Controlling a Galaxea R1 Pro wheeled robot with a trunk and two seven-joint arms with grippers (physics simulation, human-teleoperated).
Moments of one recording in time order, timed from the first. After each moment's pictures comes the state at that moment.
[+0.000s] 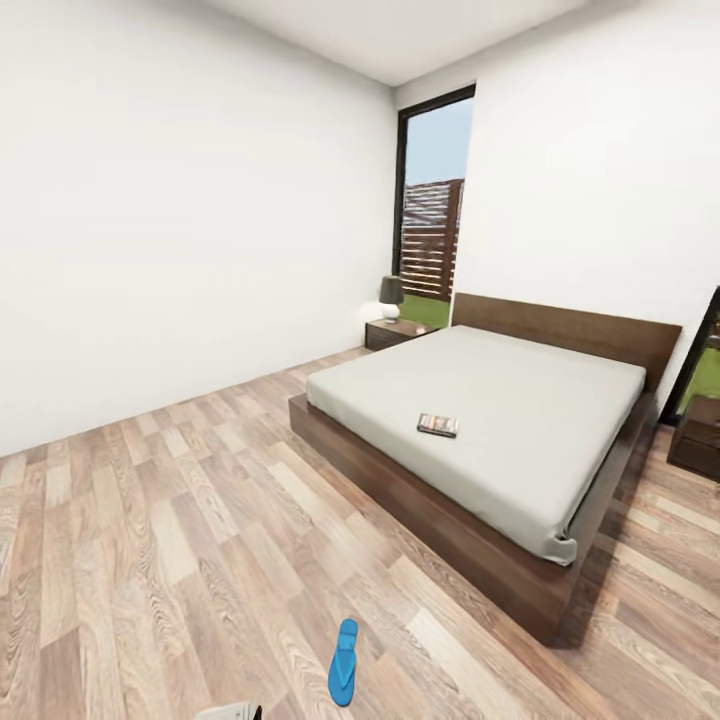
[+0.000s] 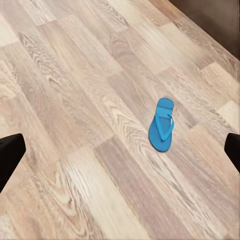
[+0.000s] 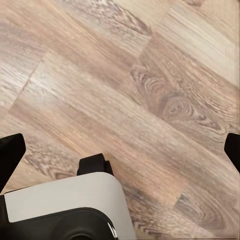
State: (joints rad) left arm -0.02 -0.09 0.12 -0.75 0.00 -0.19 0.00; right arm 0.00 -0.07 -0.23 -0.41 -0.05 -0.02 0.00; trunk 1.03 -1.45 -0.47
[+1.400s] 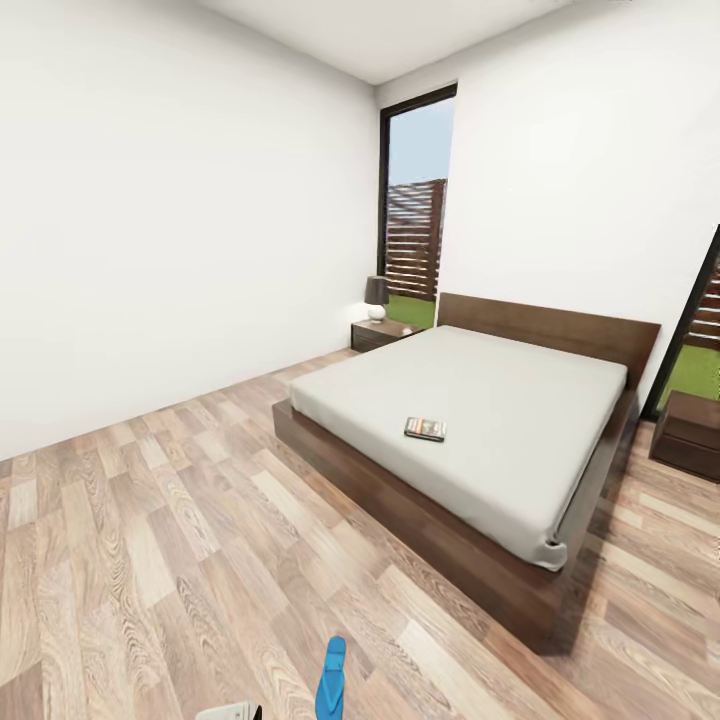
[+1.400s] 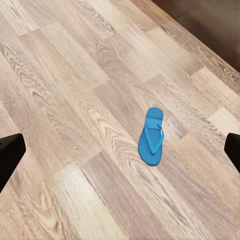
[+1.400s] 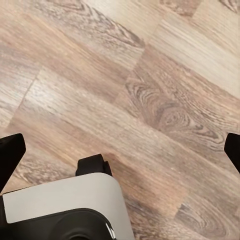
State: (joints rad) left arm -0.02 -0.09 0.12 -0.75 0.00 -0.19 0.00; right arm 0.00 -0.08 -0.23 -0.41 -0.05 -0.02 0.00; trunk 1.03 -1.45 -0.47
